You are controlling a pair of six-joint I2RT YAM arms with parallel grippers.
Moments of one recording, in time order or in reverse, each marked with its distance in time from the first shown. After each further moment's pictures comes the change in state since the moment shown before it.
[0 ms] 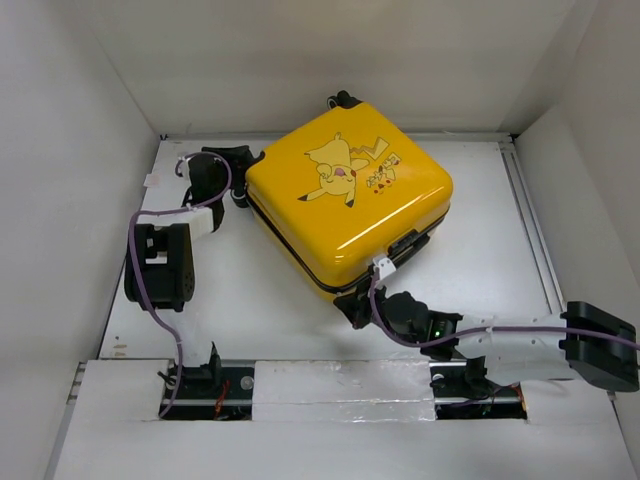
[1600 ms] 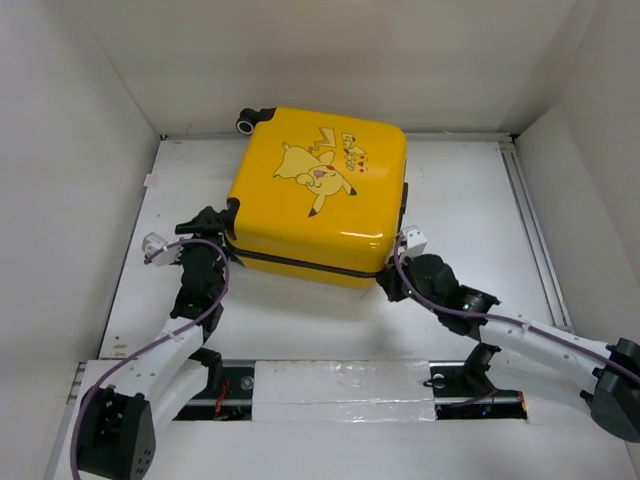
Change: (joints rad) left arm -0.214 -0.994 -0.806 0.039 -0.740 0.369; right arm -0.359 -0.208 0.084 -0.473 -0.181 -0.141
